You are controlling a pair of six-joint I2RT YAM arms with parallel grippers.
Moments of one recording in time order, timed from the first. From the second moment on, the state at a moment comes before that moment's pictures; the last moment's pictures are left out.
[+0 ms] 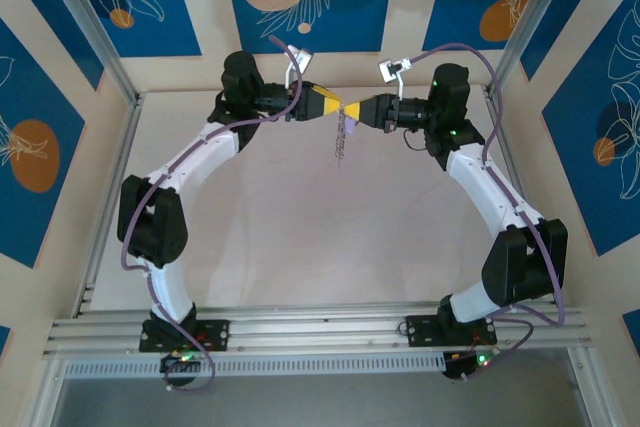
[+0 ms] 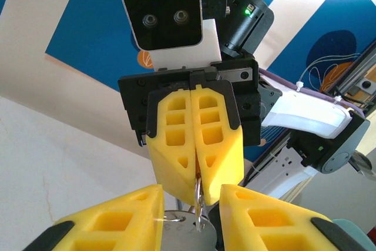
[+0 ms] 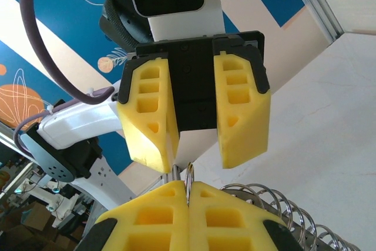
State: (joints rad) left arm -0.43 1.86 1.62 0.41 1.29 -0.76; right arm 0.21 1.49 1.29 0.14 -1.22 0.66
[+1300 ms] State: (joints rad) left arm -0.45 1.86 1.62 0.41 1.30 -0.76; right arm 0.21 1.49 1.29 0.14 -1.21 0.66
